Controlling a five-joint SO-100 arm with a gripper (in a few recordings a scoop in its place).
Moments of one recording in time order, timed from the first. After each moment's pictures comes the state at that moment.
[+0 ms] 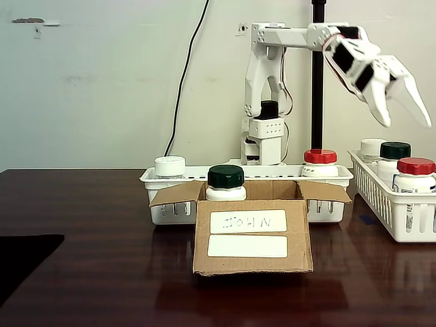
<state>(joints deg) -29.8 87.1 81.9 30.9 87.8</state>
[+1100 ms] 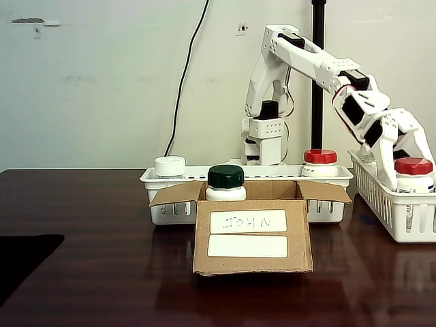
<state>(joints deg) -28.8 73.5 87.6 13.0 91.4</state>
